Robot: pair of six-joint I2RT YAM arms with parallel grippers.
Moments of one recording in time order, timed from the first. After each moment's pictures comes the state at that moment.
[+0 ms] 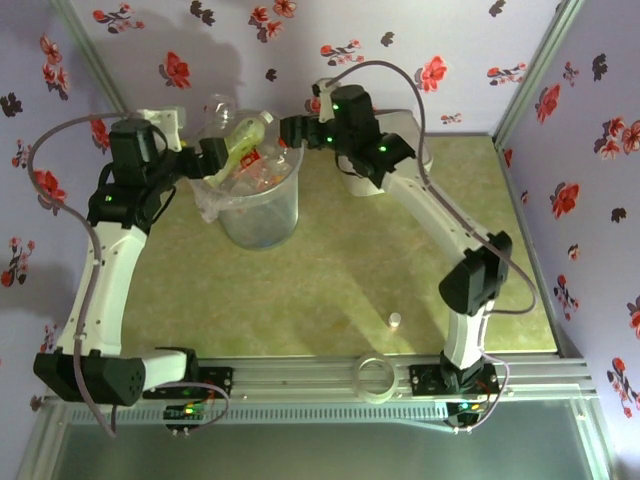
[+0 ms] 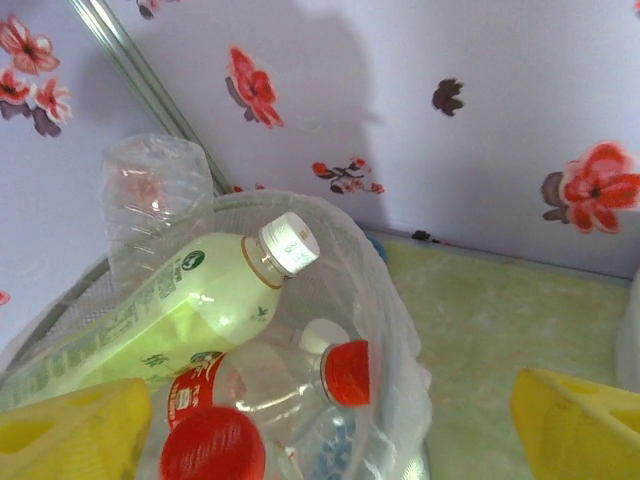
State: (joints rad) left arm -0.12 1.22 1.45 -0.60 0.19 -0.20; right arm 0.64 1.83 1.95 -0.47 -0.06 0.32
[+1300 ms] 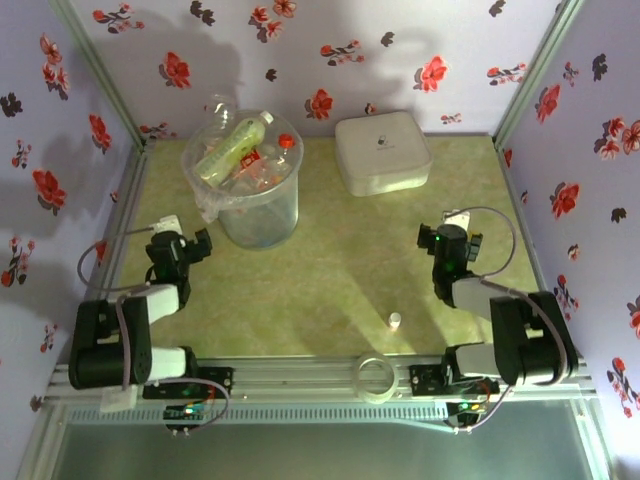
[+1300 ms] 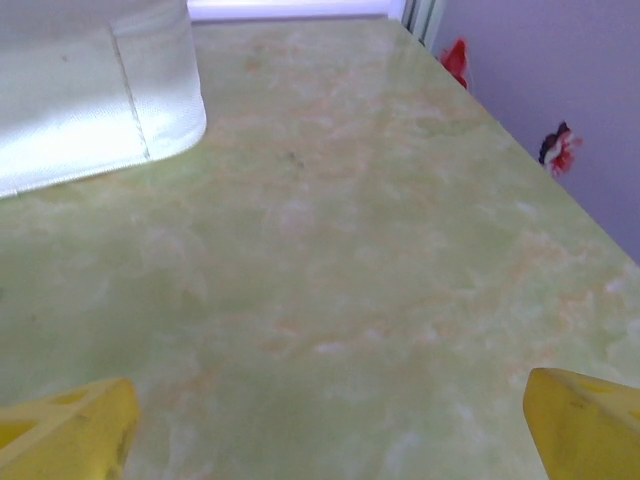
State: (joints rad) left arm 0.03 1.35 0.33 0.56 -0.17 -0.14; right arm 0.15 1.36 0.36 0.55 0.41 0.09
